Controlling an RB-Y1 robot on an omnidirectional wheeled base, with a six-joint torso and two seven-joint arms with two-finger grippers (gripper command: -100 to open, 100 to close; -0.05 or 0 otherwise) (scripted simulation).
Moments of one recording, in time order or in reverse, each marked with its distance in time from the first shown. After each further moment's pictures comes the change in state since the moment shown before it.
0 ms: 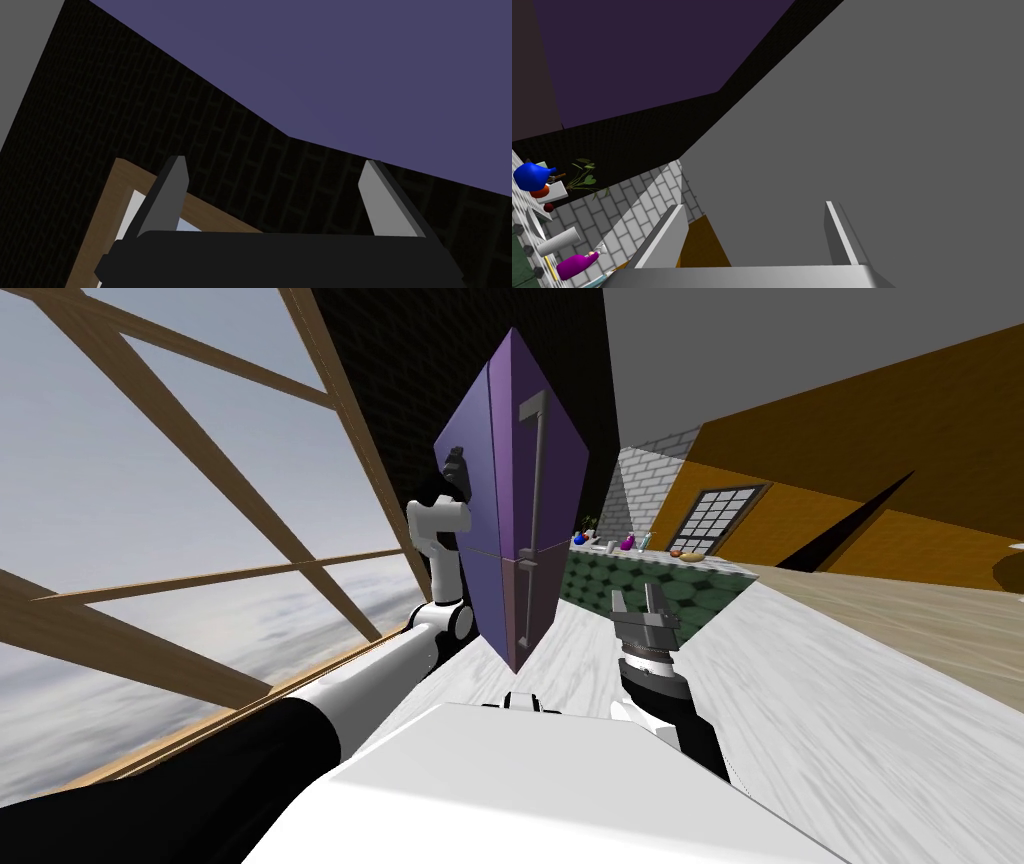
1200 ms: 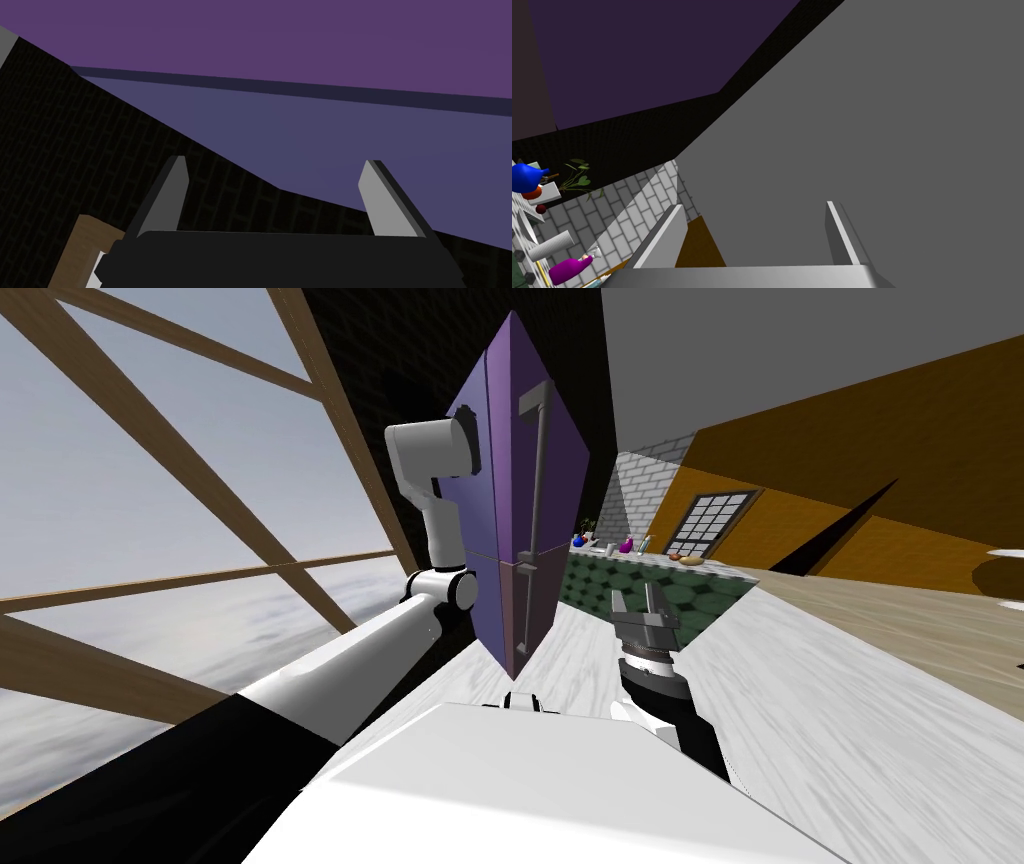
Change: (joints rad) left arm -0.350 0.016 0.044 0.211 0.050 0.280 -0.059; right arm 0.000 0.000 0.000 0.000 0.000 0.000 0.000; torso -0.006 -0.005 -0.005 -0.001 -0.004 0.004
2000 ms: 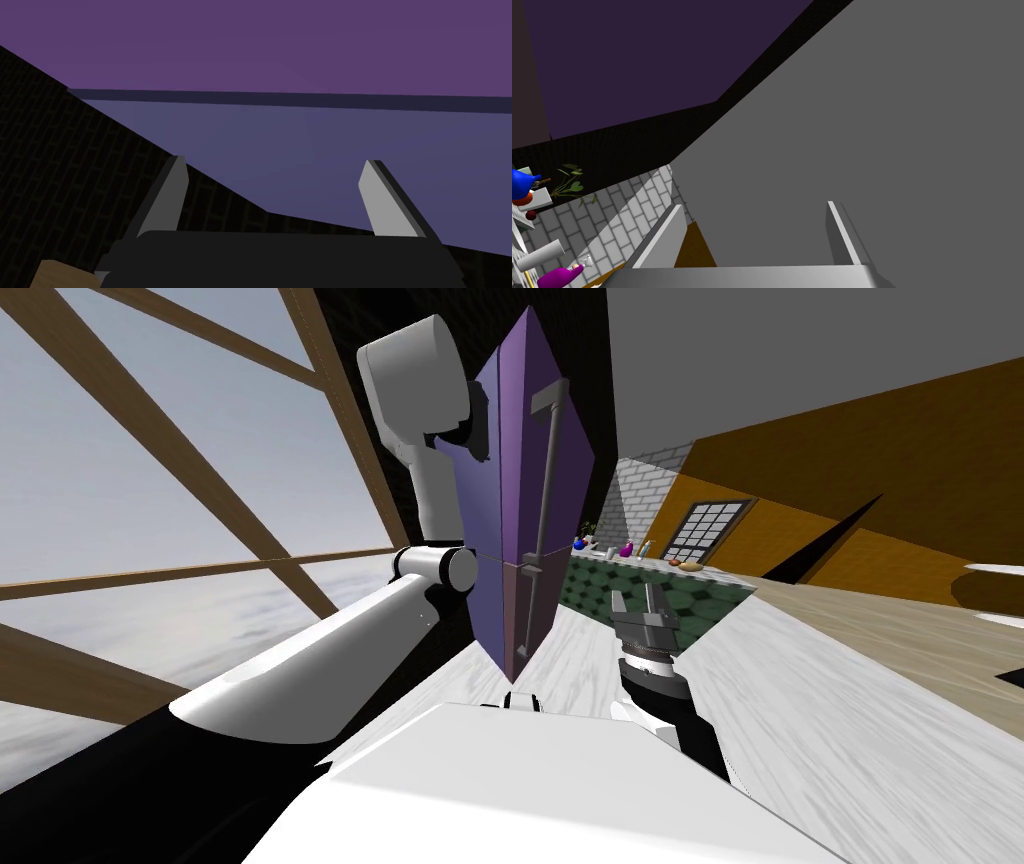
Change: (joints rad) left arm -0.211 0.023 0.027 0.174 0.045 0.179 -0.045; right arm 0.000 0.000 0.000 0.000 0.000 0.000 0.000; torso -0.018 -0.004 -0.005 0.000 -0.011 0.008
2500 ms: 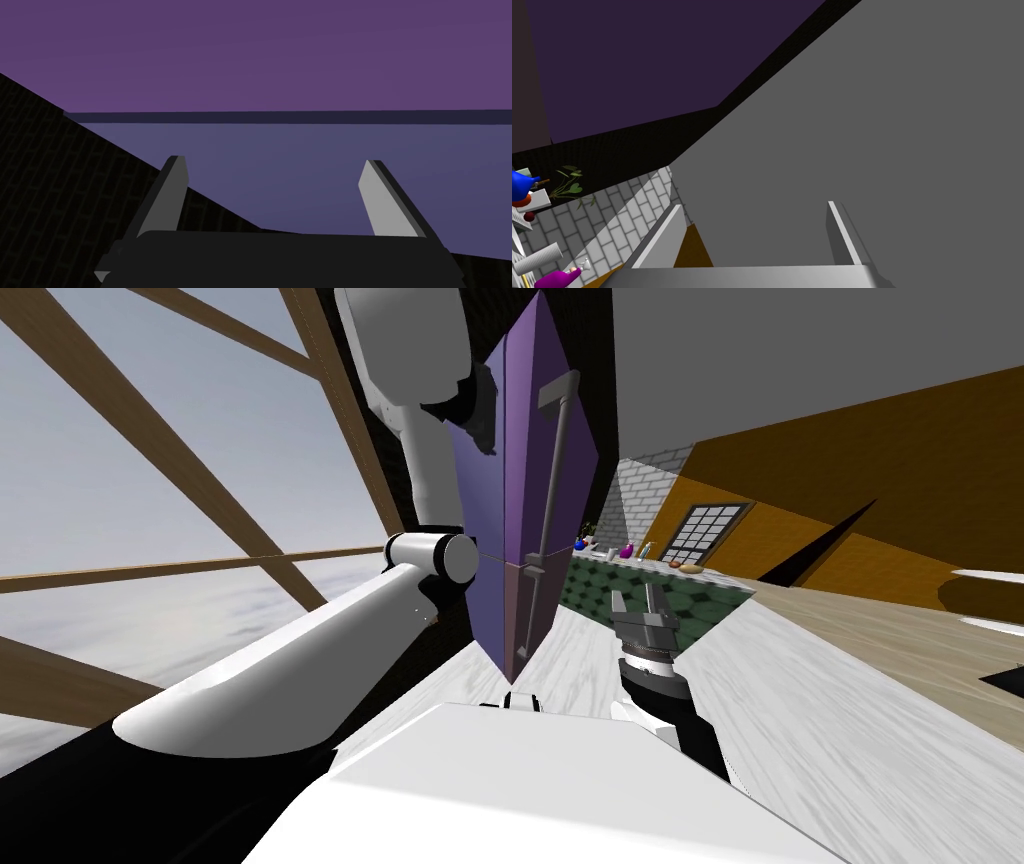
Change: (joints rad) left arm -0.103 -0.001 0.004 0.077 0.012 0.095 -0.015; right arm 0.000 0.000 0.000 0.000 0.000 0.000 0.000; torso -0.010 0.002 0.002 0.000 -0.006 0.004
